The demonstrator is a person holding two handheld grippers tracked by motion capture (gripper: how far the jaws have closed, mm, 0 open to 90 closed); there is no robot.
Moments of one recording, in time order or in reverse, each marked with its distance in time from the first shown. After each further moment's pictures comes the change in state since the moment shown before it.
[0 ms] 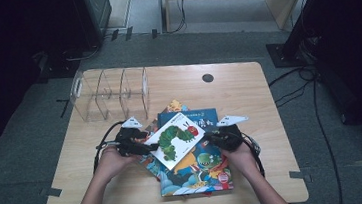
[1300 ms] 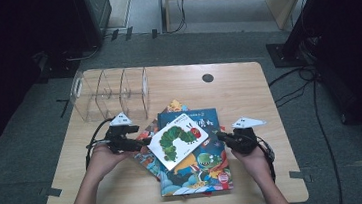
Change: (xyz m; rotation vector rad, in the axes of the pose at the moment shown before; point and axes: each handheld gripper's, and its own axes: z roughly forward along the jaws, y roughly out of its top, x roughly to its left) left arm 0.009 0.002 -0.026 -0.074 0.075 0.019; right arm -0.003 -0.014 -0.038 -0.054 -0.074 0.047
